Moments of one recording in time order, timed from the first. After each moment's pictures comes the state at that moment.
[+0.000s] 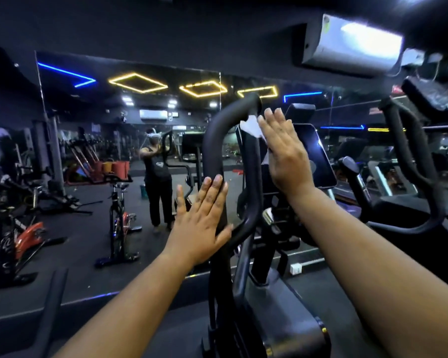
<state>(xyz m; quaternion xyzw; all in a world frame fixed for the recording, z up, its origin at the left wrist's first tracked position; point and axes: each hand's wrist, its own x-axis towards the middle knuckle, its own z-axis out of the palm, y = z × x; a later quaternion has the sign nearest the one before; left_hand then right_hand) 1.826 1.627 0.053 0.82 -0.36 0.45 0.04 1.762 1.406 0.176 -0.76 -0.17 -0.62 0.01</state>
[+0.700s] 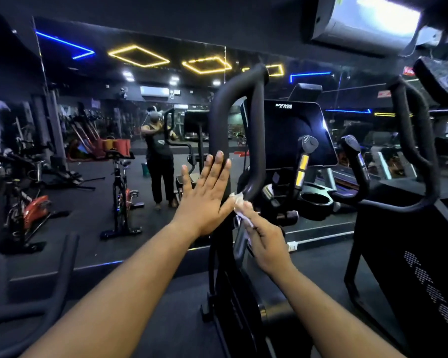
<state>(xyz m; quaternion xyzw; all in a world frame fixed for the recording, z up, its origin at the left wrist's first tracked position) 1.794 1.636 0.044 0.88 -0.35 0.32 0.09 1.702 1.474 -0.029 -0.81 -0.17 -0.39 0.41</state>
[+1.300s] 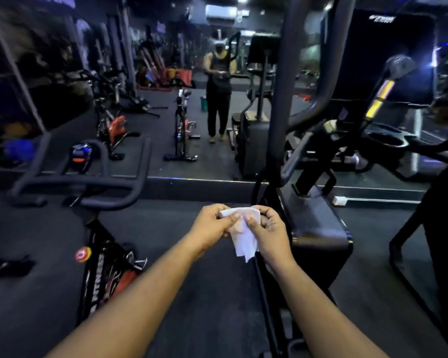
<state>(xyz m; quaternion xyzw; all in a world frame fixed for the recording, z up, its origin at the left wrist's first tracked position) 1.651 1.727 -0.153 0.74 -0.09 -0.06 0.66 1.617 1.565 -0.165 -0.66 0.01 -0.12 0.74</state>
